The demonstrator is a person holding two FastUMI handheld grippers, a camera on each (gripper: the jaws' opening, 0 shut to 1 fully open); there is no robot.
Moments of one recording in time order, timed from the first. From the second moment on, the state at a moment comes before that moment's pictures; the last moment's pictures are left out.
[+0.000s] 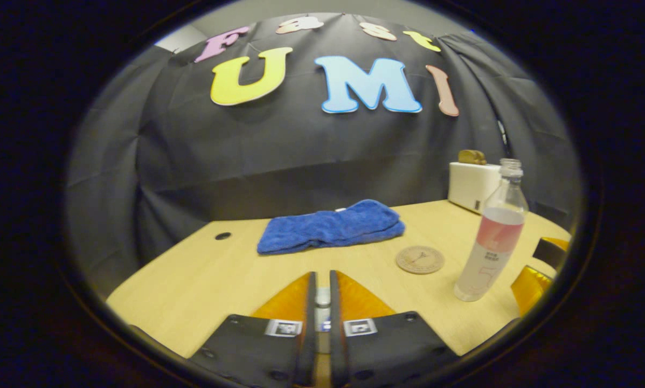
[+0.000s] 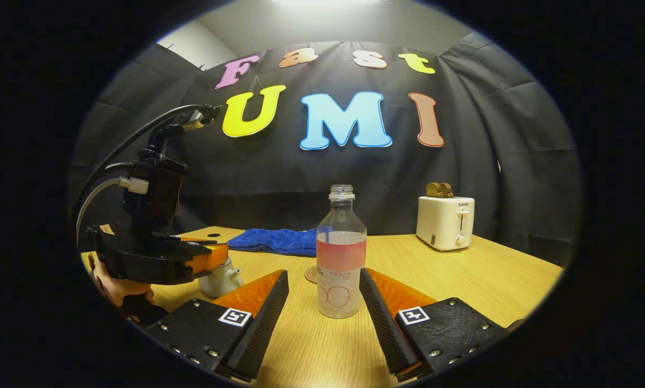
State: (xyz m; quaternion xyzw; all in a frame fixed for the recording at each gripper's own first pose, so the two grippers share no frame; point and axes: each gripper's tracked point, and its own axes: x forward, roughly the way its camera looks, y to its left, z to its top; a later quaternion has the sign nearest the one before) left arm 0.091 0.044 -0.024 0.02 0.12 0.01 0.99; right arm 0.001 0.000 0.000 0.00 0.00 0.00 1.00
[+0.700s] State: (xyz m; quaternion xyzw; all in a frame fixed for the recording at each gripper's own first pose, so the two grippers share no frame) left arm 0.094 0.051 0.001 -0.01 0.10 -0.01 0.99; right arm 0.000 0.000 0.000 0.00 0.00 0.00 1.00
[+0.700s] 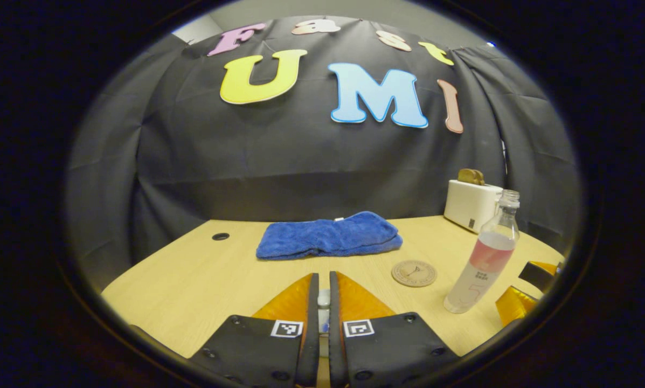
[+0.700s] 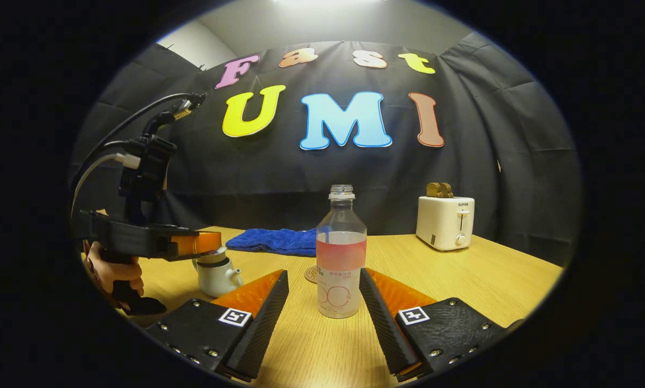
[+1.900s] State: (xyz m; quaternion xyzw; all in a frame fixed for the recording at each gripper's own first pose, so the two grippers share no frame) left arm 0.070 0.121 -0.023 -0.04 0.13 0.02 0.99; right arm 0.066 -0.021 -0.034 0.01 0.13 -0.02 0.99
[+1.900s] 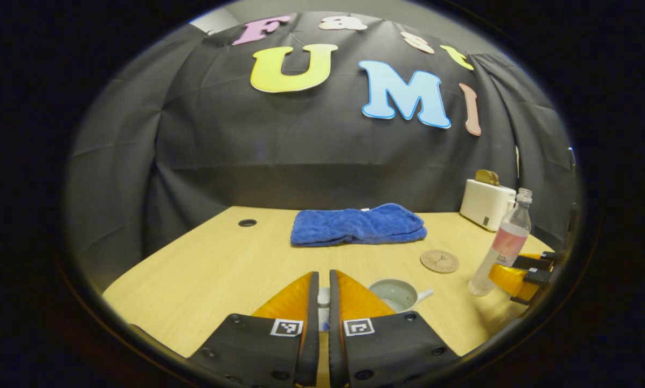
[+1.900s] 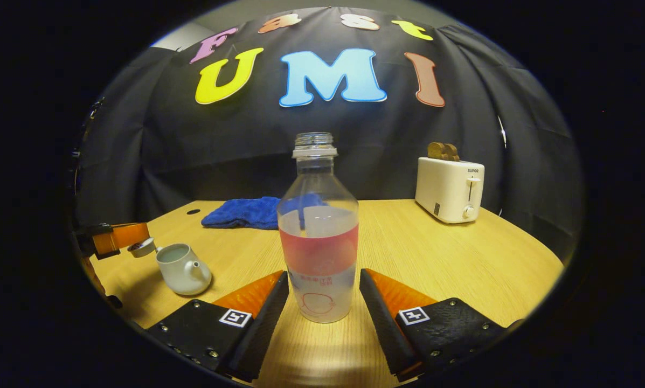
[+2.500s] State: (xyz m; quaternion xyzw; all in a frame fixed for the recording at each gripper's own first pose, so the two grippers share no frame) left arm 0.071 0.133 -0.037 -0.04 0.14 0.02 0.99; right arm 0.079 -0.031 -0.022 -0.14 0.16 -0.02 0.98
